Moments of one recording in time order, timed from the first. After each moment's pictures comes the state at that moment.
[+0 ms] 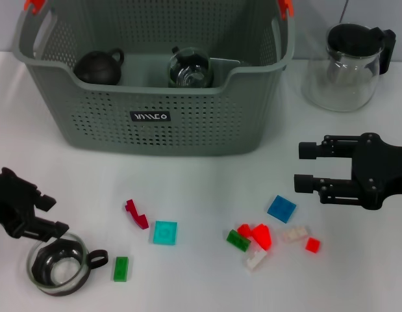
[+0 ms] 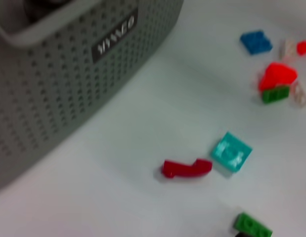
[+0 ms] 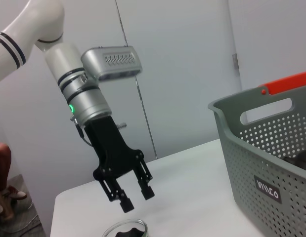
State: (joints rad) left arm -0.46 -2.13 0.80 1.52 2.65 1.94 -1.93; right arm 0.45 2.08 -0.80 -0.91 -1.88 -1.78 1.52
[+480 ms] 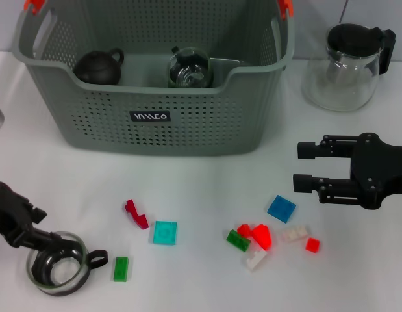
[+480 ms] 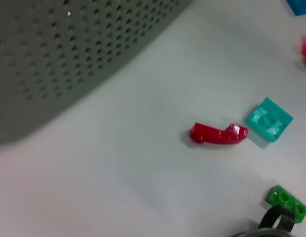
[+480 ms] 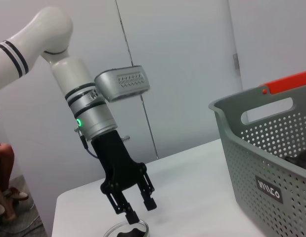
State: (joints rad) left arm -0.46 -2.16 0.81 1.44 2.77 1.83 -1.93; right arm 0.45 2.07 -0.80 -0.90 -1.88 -1.78 1.52
